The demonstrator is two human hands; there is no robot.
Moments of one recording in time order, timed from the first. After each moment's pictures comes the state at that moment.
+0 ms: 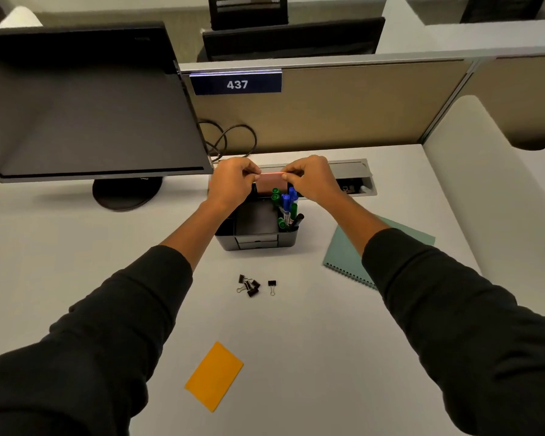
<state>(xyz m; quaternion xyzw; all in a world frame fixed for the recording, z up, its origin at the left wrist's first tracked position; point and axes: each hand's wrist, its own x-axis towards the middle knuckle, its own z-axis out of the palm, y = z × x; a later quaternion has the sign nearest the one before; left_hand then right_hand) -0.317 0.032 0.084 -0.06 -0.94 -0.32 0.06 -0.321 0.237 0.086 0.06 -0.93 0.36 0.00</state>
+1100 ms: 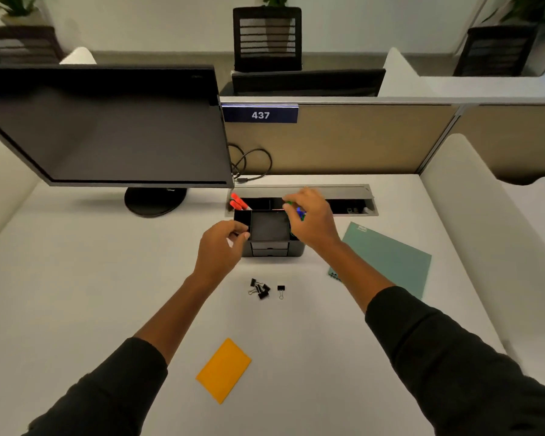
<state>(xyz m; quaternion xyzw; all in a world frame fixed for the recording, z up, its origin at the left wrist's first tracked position) -0.161 -0.023 0.076 -0.06 -0.91 -0.39 0.14 -0.225 0.205 0.092 0.17 -0.88 0.40 0.21</state>
